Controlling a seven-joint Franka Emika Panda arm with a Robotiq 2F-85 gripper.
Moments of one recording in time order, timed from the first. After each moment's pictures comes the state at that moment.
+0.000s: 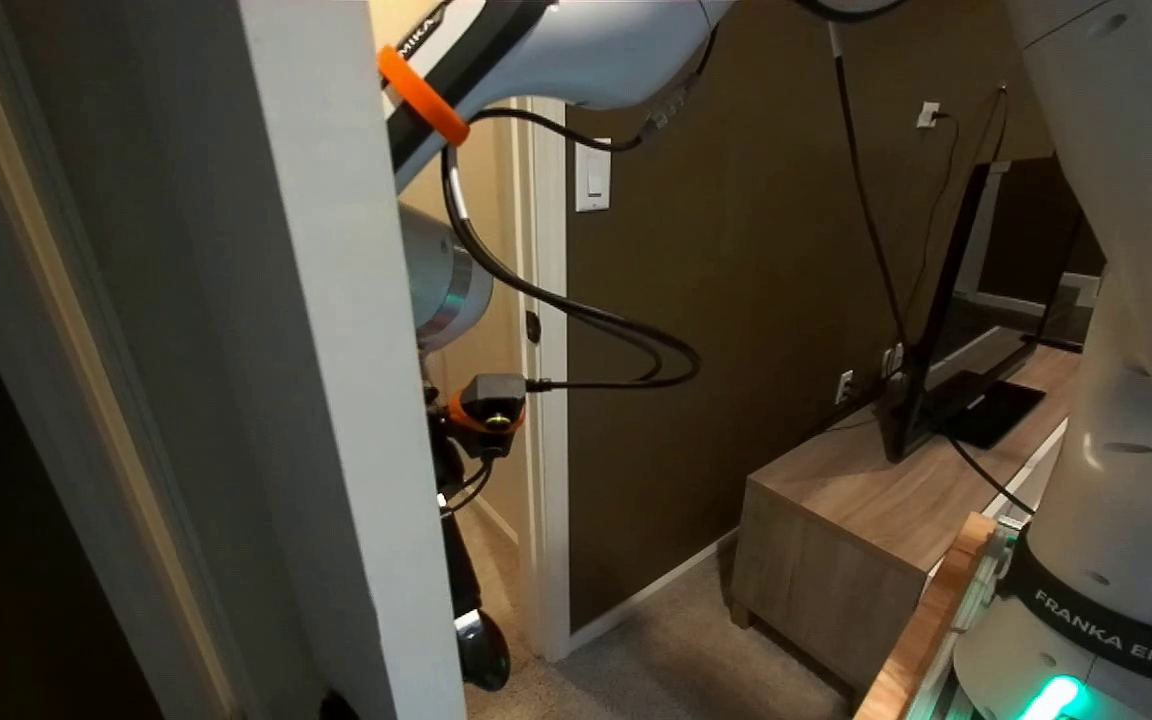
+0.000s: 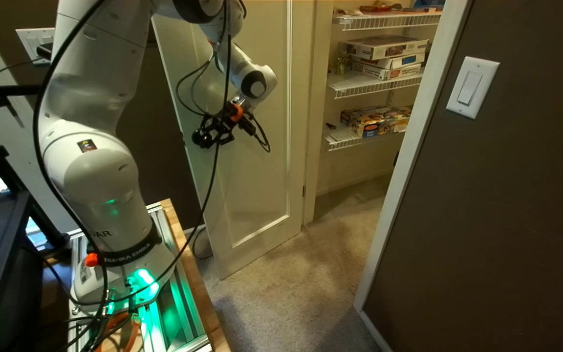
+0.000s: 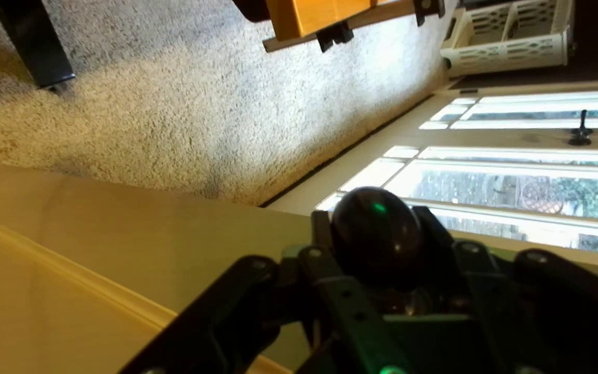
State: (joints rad) arm 0.25 0.51 0.37 -1.96 0.40 1.75 -0.83
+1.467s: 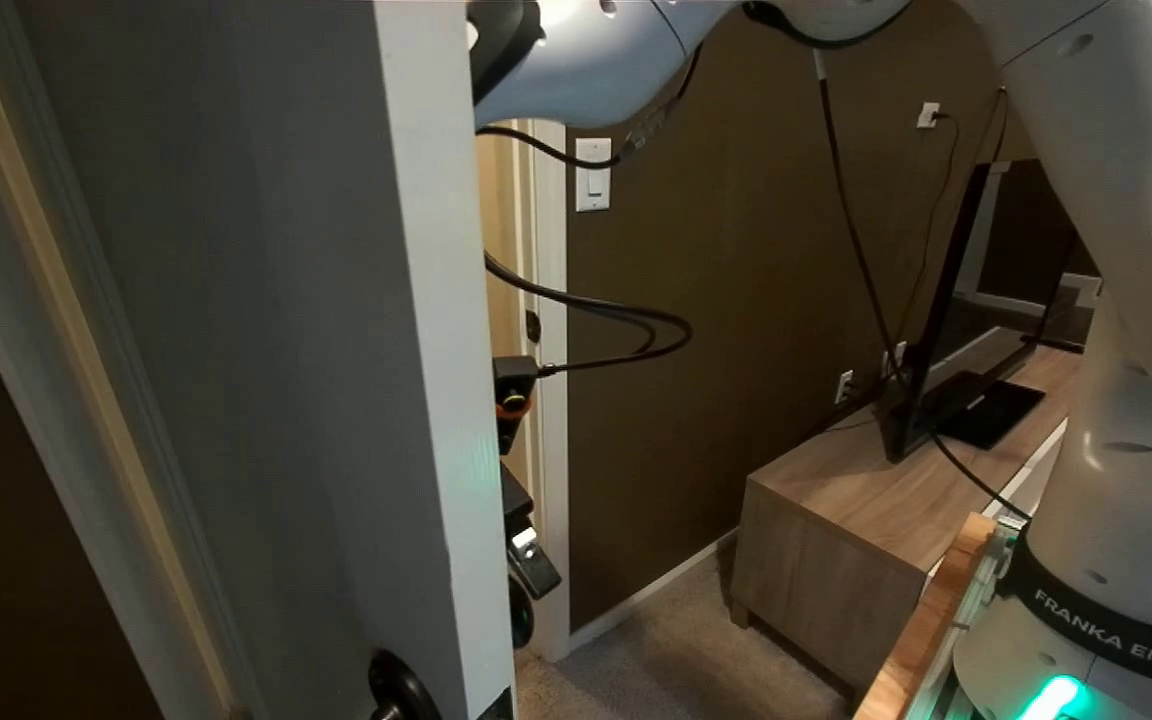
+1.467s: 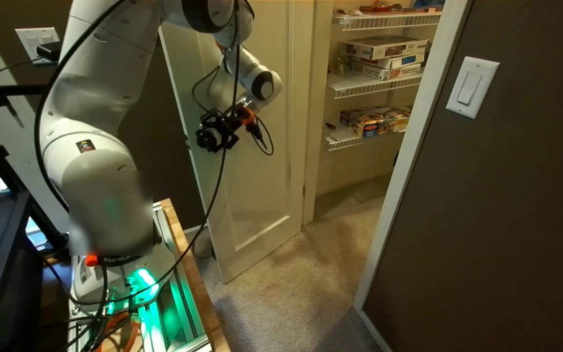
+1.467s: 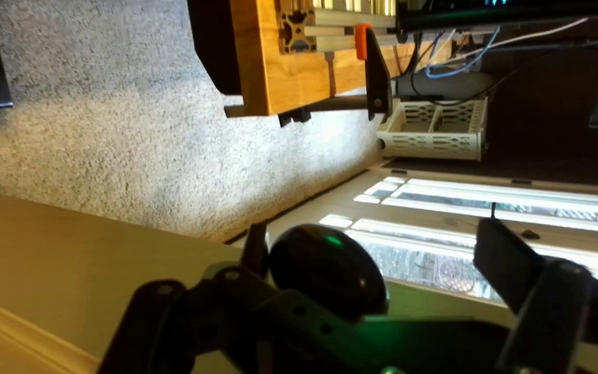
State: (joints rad) arm 0.23 0.57 0.36 -1.88 0.31 1.52 -1.00
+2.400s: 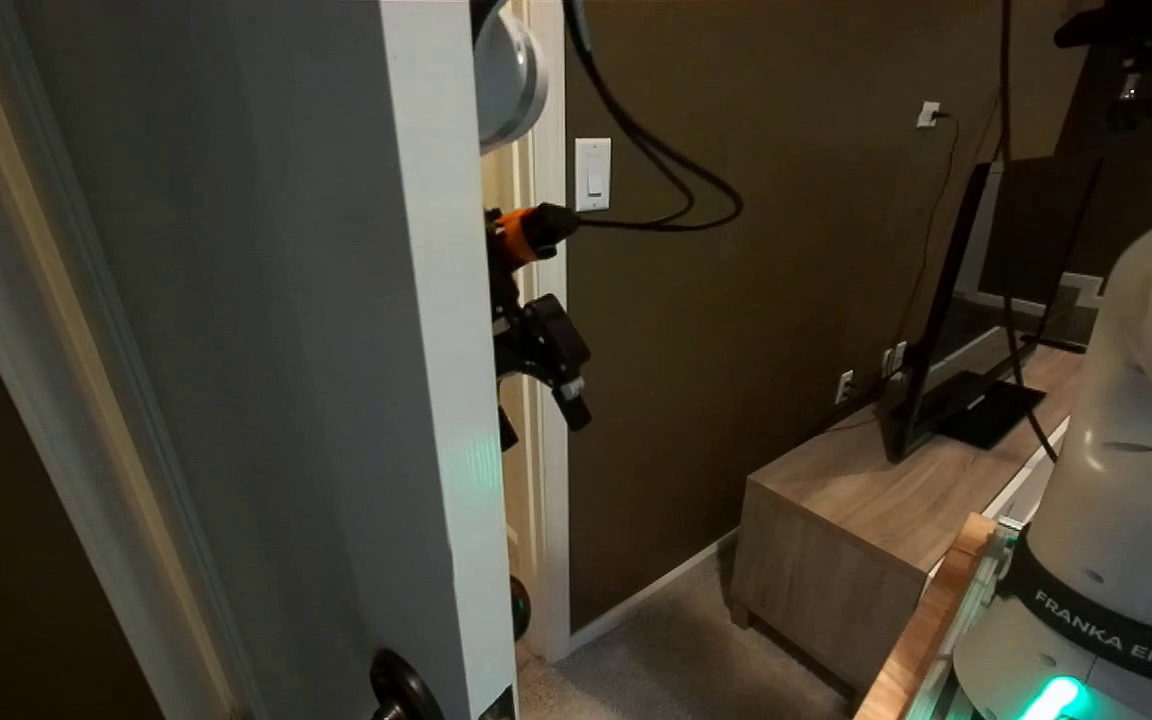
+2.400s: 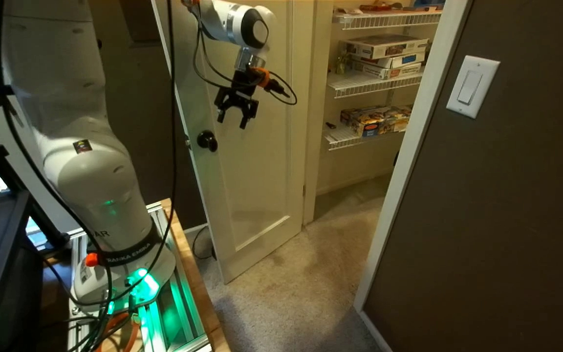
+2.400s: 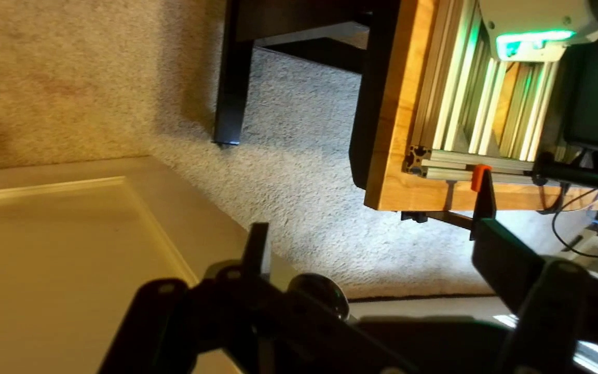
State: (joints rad) arm 0.19 0.14 0.35 -2.06 0.06 1.69 -1.24
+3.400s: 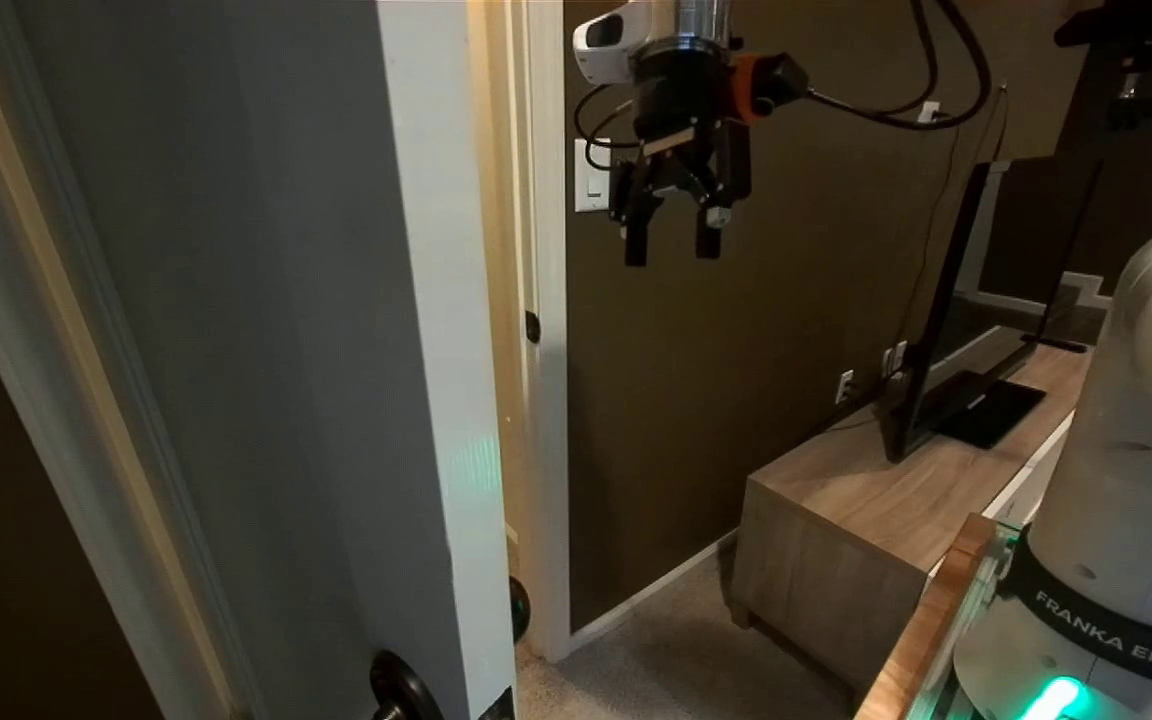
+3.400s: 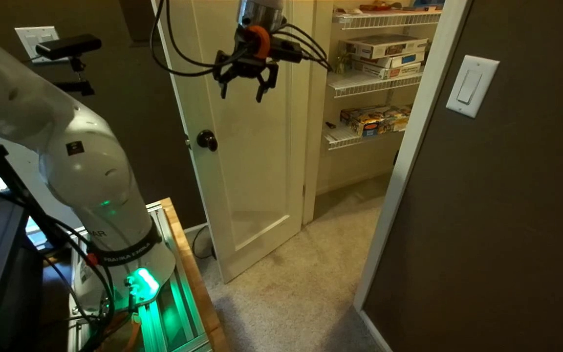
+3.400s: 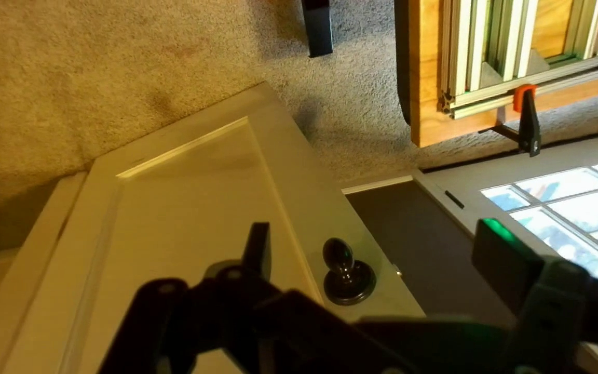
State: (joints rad) arm 0.11 -0.51 0.00 -2.42 0.25 1.73 -1.31
